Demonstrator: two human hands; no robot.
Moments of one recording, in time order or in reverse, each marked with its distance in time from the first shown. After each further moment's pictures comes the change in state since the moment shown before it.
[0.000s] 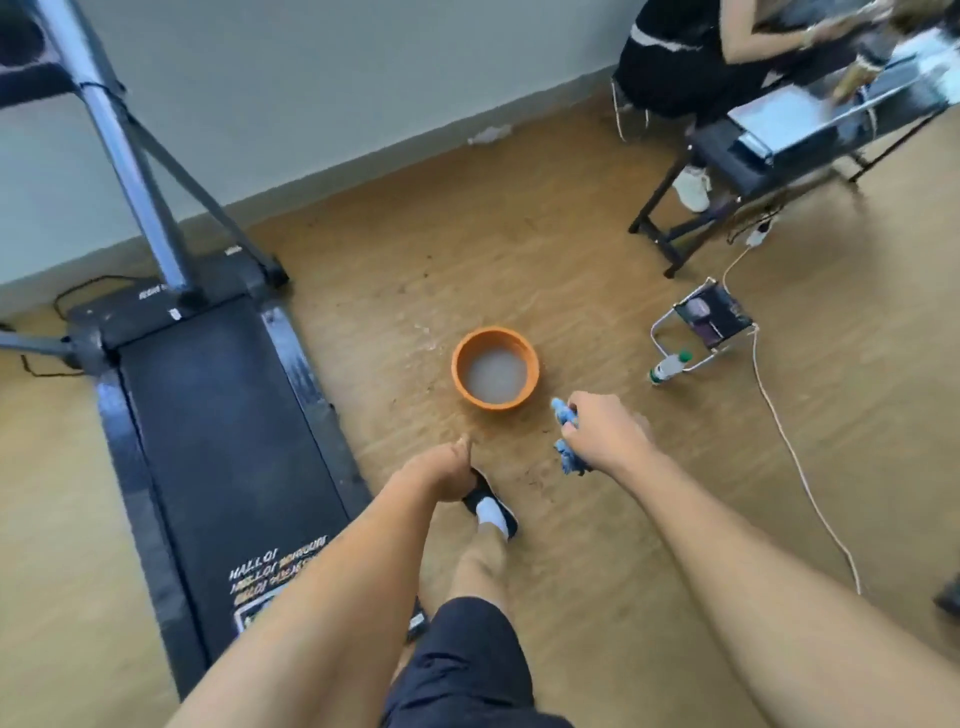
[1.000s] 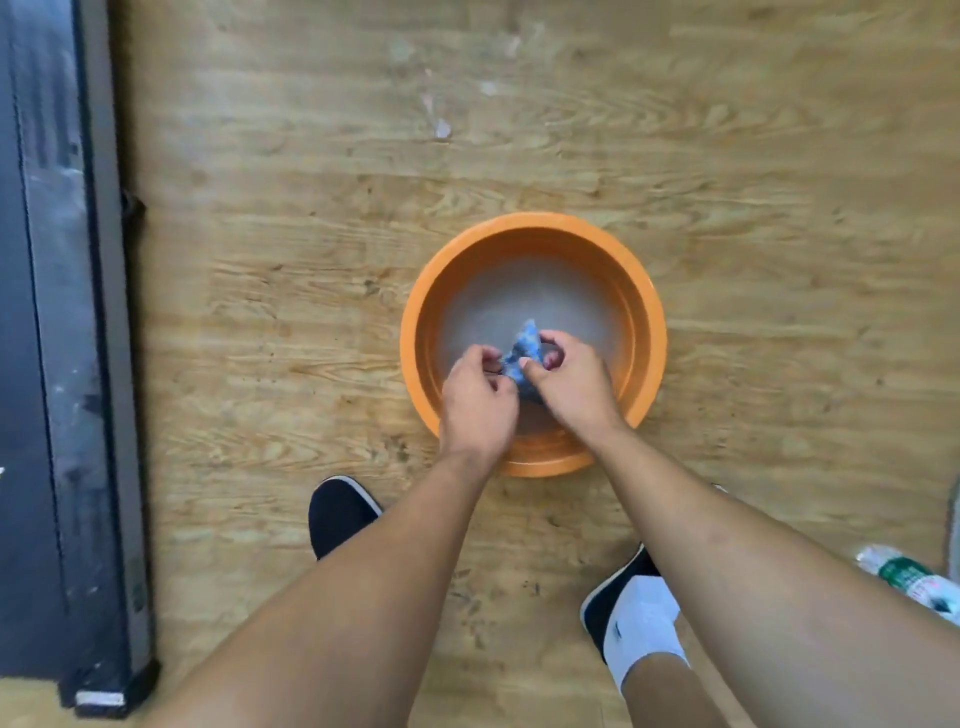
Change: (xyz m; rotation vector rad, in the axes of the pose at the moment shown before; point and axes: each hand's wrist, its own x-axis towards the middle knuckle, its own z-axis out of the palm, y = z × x) left_hand 0.760 -0.039 0.113 -1.278 0.735 -0.597; right_hand 0.759 0.090 0.441 0.291 -0.330 -0.340
